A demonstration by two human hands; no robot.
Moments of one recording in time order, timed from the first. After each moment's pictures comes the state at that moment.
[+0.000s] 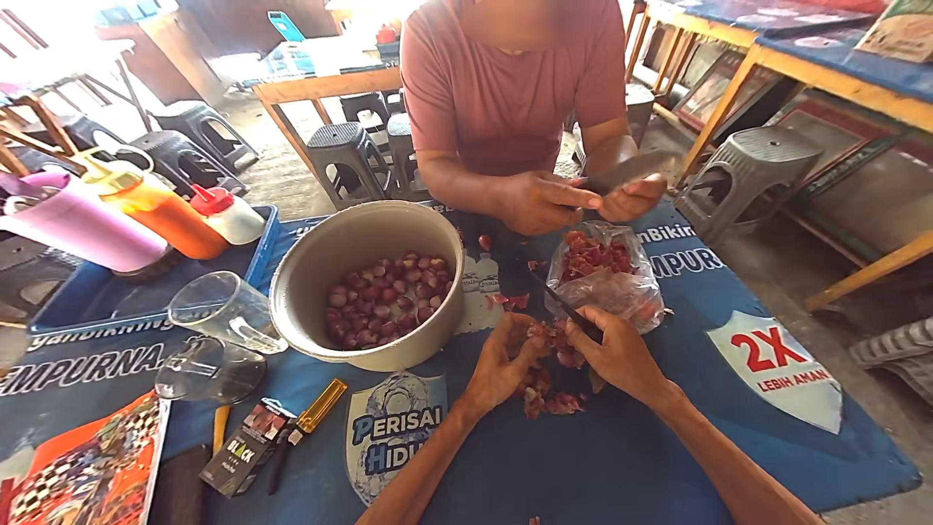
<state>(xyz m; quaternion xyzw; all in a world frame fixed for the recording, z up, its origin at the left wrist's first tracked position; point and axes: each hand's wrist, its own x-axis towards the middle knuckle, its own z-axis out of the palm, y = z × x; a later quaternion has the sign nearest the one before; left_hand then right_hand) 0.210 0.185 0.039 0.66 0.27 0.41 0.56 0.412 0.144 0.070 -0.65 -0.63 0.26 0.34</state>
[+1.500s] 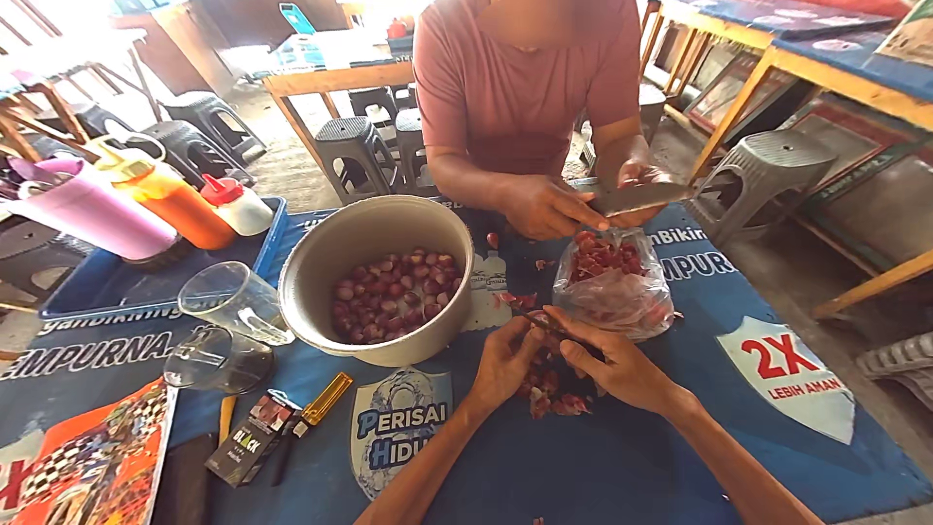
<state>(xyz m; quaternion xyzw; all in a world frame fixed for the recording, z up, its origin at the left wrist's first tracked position) 0.212 0.185 0.037 0.64 0.30 0.44 0.55 0.412 0.138 0.070 -0.51 -0.70 0.38 0.32</state>
